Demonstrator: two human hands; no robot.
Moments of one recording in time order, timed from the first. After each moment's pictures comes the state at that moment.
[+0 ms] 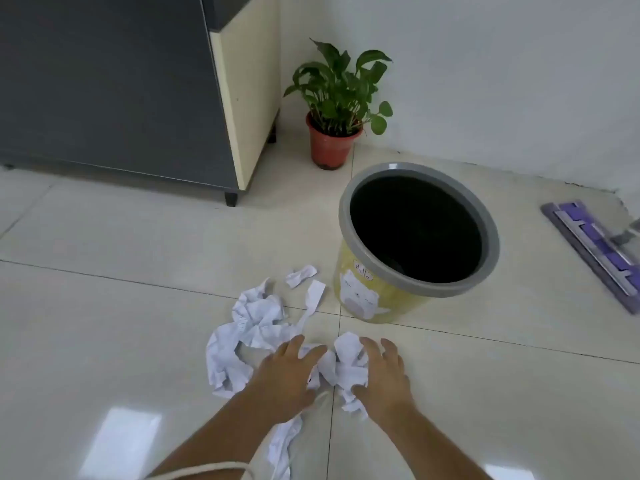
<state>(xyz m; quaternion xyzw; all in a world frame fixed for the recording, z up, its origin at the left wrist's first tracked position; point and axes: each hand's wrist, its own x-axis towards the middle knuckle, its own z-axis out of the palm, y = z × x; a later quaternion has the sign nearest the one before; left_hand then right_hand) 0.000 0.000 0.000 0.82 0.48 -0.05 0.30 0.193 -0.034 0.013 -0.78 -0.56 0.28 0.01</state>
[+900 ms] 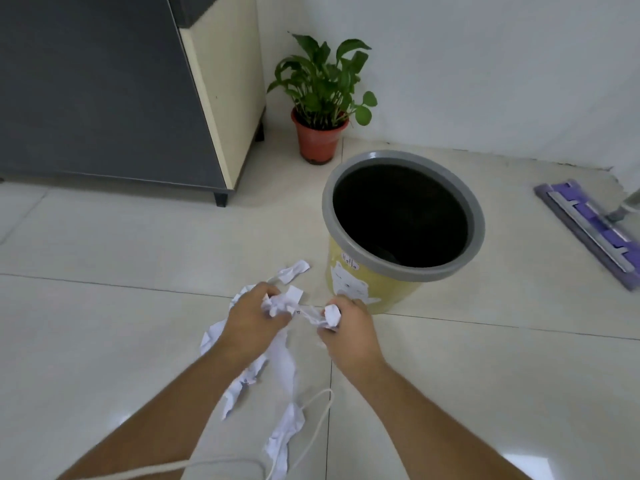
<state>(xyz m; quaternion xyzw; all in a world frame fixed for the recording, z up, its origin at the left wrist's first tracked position) -0.015 0.051 0.047 0.57 0.65 0.25 0.44 0.157 0.011 0.057 -0.73 -0.55 0.34 0.23</state>
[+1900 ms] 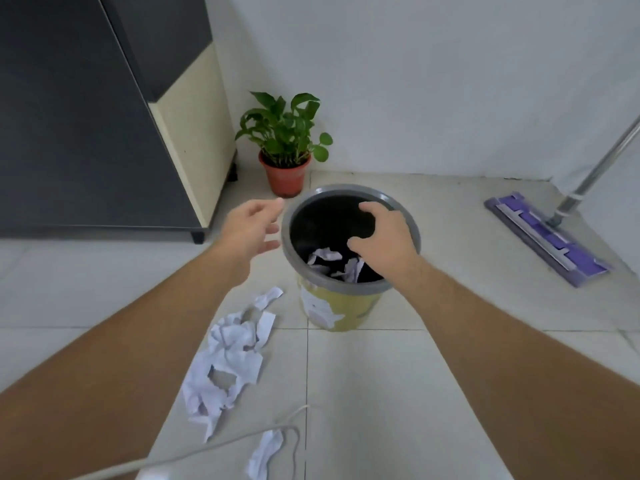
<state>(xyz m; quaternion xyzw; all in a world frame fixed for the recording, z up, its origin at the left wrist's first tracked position) 0.062 0.133 0.211 0.45 0.57 0.40 0.56 0.261 0.073 0.223 -0.77 -0.52 0.24 0.29</state>
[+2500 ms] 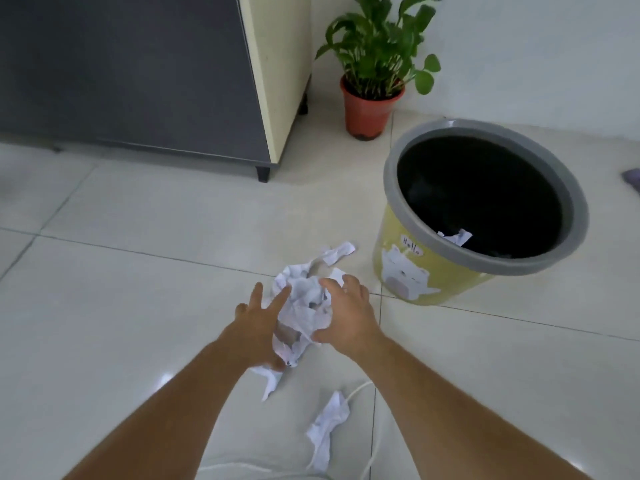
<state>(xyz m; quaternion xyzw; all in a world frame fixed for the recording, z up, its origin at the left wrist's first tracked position) -0.098 0.048 -0.024 0.71 0.63 -0.15 0.28 0.096 0.048 0.002 -0.68 -0.66 0.33 0.05</state>
